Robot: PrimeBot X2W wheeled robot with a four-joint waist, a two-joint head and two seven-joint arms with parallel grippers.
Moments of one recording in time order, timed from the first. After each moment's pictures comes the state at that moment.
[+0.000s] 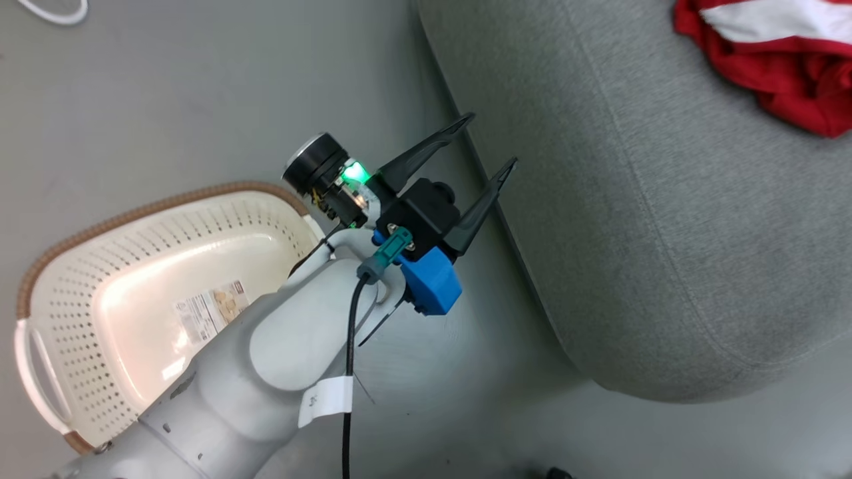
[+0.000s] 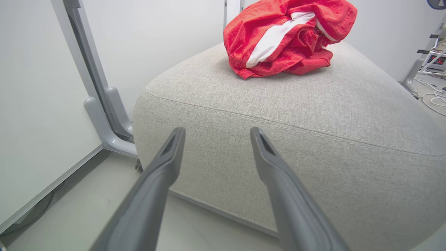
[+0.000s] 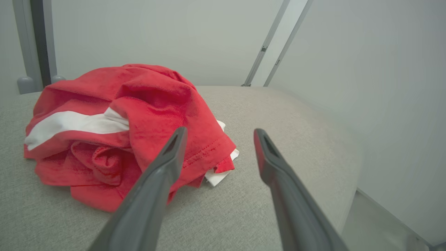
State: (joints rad) left arm -0.89 0.16 -0.95 0.53 -0.33 -0.05 -0.25; right arm -0.57 -0.31 -0.50 0.48 0.08 0.13 -0.26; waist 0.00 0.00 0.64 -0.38
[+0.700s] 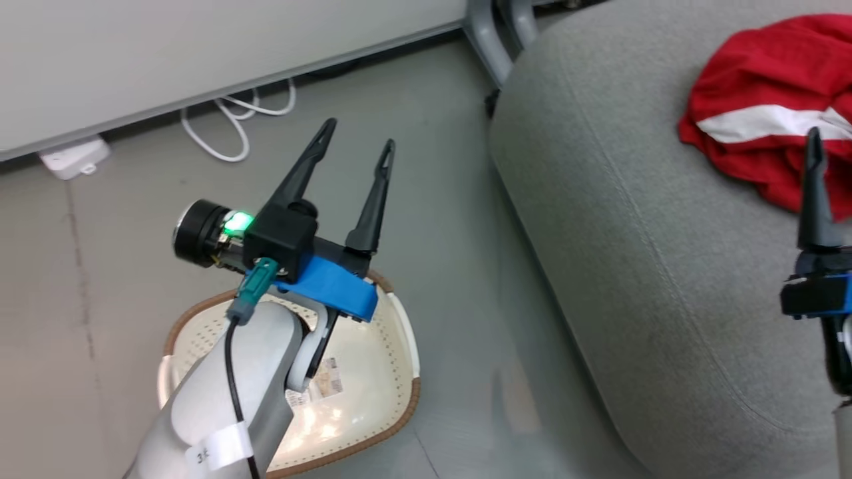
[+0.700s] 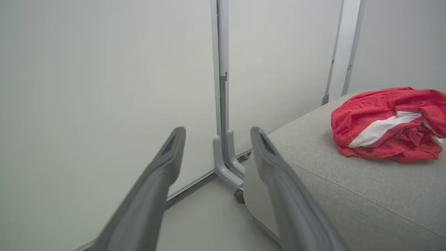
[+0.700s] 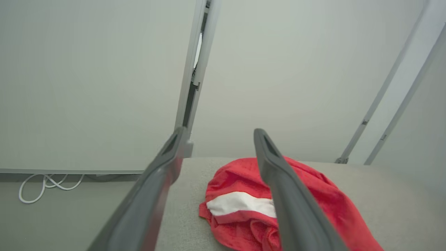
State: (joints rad) left arm -0.60 0.20 -0.58 0.33 -0.33 0.05 -0.26; right arm -0.38 -0.26 -0.20 0.19 0.05 0.13 -0.26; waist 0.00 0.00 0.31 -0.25
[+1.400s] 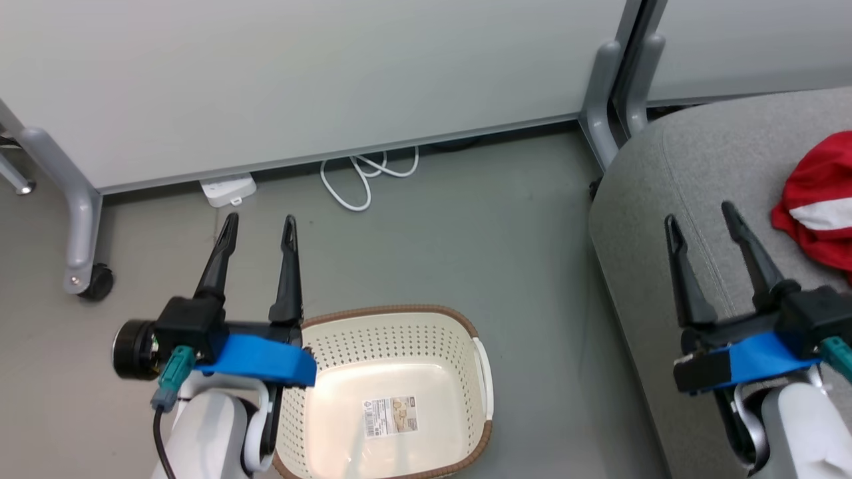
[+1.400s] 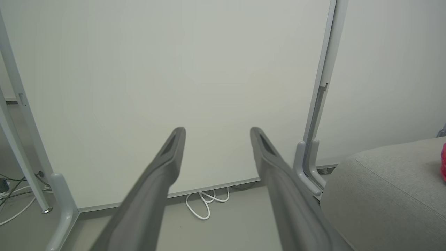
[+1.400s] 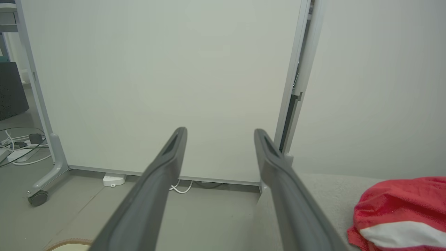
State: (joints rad) left arm -0.29 0.12 -0.22 0.25 -0.23 0.00 -0.26; right arm -0.26 -0.18 0.02 0.18 0.10 0.13 -0.26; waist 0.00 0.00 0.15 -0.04
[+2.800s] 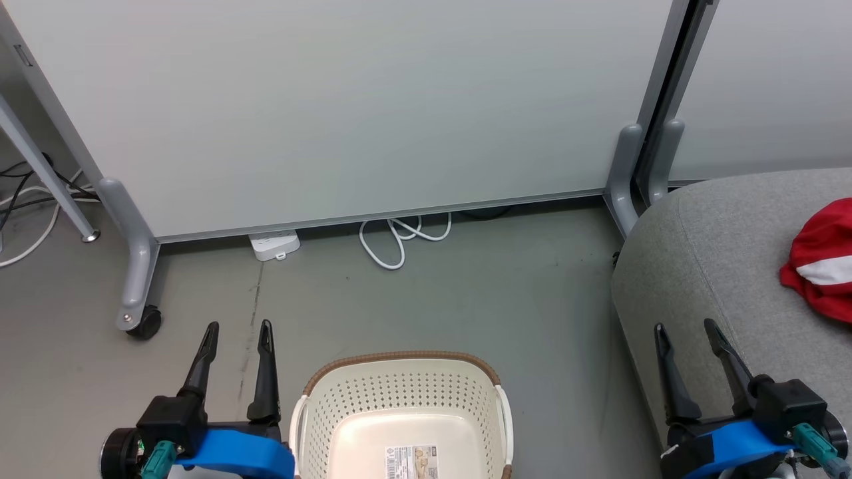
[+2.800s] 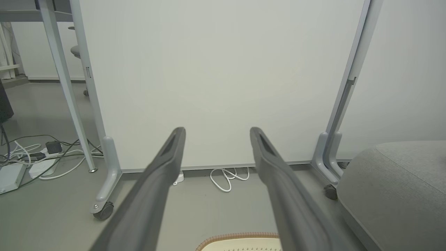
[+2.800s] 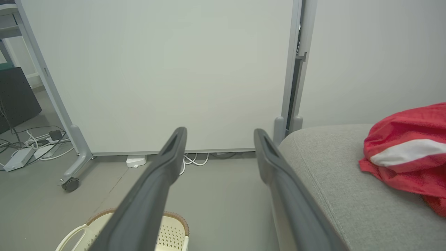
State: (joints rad) left arm -0.03 0.05 -0.05 0.23 -0.16 -0.09 -0.26; right arm -0.04 -0.07 -0.04 0.25 0.11 0.13 -0.26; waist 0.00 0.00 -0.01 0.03
